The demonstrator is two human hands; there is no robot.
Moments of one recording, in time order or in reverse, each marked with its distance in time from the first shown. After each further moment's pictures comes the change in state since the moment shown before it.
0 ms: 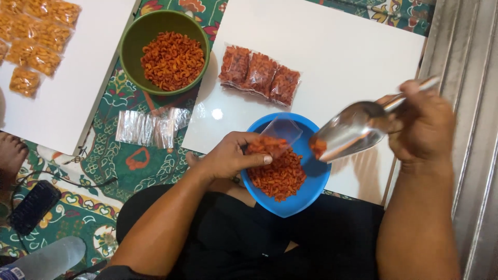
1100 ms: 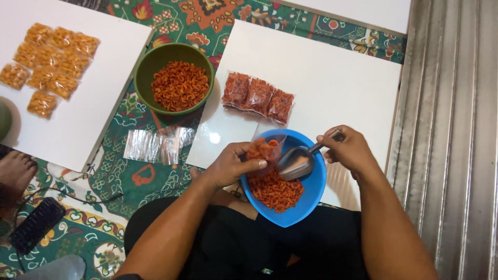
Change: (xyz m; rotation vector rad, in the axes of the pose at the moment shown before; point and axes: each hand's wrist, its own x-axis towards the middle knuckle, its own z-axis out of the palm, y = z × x) left_hand -0.001 -0.021 -0.005 -0.225 0.116 0.173; right_hand -0.006 0.077 0.009 -0.759 0.042 0.342
